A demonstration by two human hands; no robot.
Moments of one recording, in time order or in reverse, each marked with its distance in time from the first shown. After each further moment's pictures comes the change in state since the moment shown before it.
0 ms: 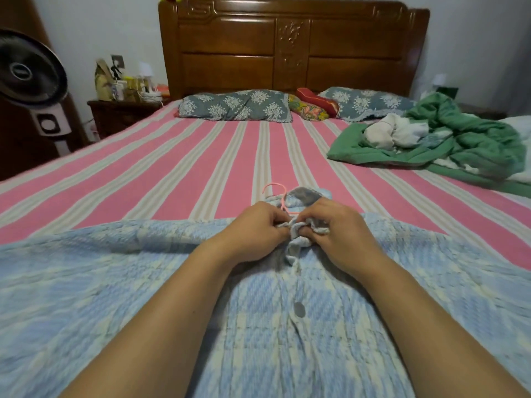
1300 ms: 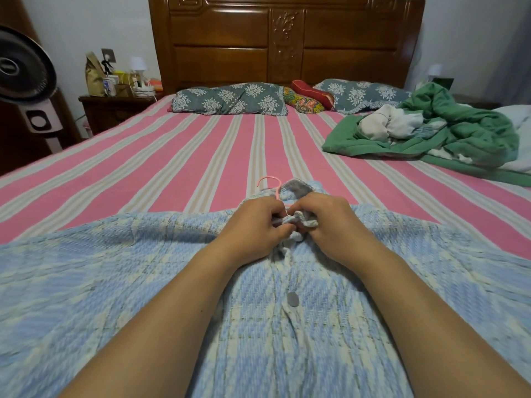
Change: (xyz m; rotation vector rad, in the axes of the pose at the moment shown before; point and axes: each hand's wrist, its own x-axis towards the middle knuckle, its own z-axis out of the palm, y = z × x) left_hand 0.001 -0.007 0.019 0.136 0.170 0.150; right_hand 0.002 -0.012 -0.006 -0.014 -0.097 0.063
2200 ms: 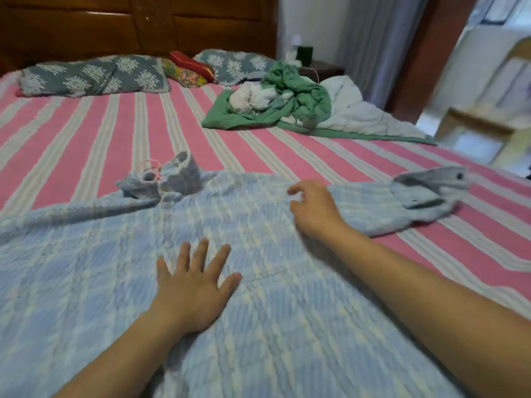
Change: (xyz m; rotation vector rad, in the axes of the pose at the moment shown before) left_hand -0.161 0.166 0.035 0.437 -0.680 -0.211; right_hand -0.193 -0.006 -0.162 -0.043 0.198 0.787
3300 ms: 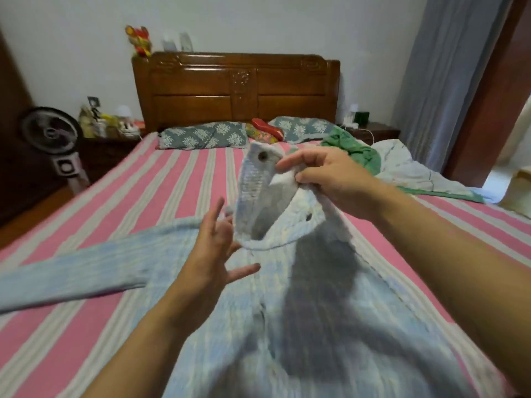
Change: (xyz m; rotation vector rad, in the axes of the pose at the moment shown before) left_hand -0.257 -0.012 -0.129 -1.680 0.462 0.400; right_hand -0.158 -0.226 -0.157 0.673 -0.436 -0.447
